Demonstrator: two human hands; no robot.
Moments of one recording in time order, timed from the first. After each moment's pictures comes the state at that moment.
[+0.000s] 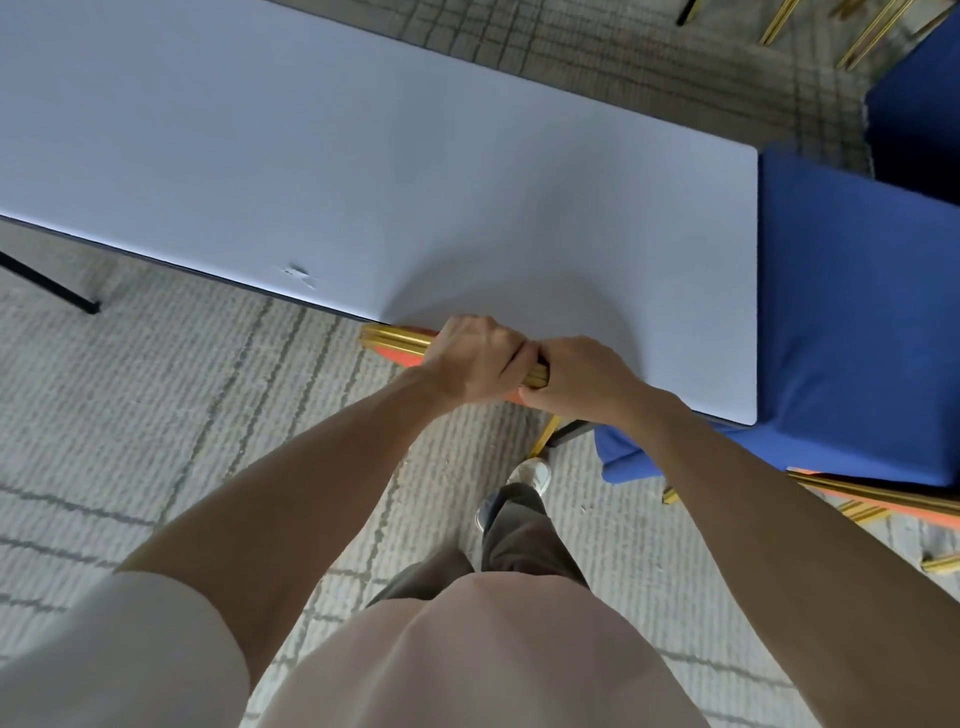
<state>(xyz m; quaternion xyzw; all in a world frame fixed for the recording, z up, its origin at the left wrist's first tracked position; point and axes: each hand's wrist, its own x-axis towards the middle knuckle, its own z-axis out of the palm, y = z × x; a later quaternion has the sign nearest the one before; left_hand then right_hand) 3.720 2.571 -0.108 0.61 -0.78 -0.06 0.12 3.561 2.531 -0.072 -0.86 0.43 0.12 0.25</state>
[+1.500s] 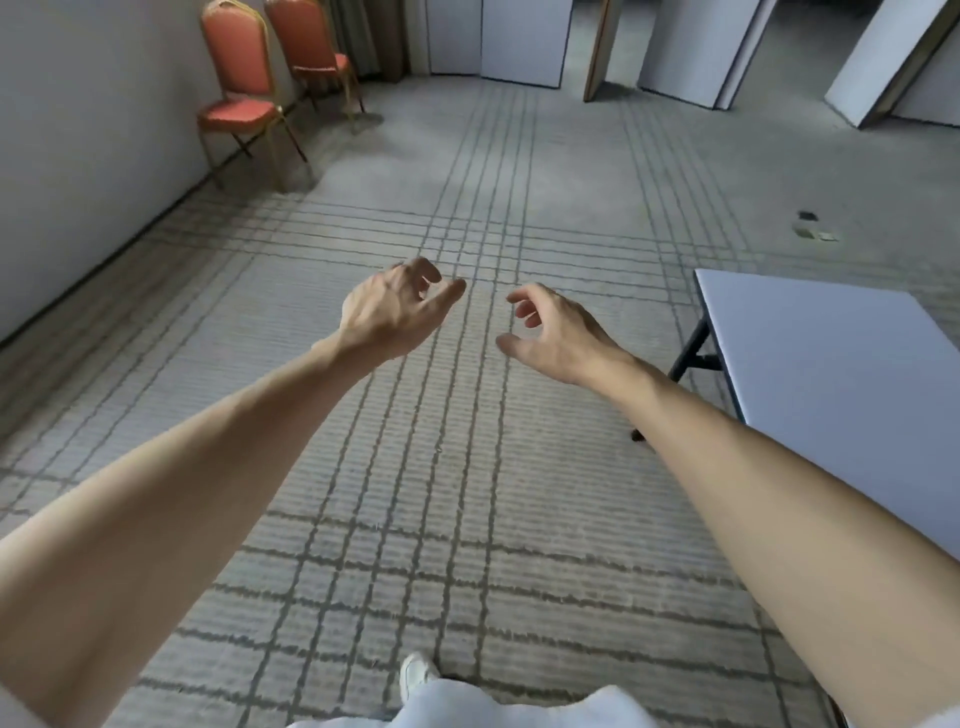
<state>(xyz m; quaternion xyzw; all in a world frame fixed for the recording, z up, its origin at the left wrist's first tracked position) 4.178 3.169 0.117 0.96 0.09 0.12 0.25 4.223 2.953 0.115 -0.92 -0.25 0.09 0.30</state>
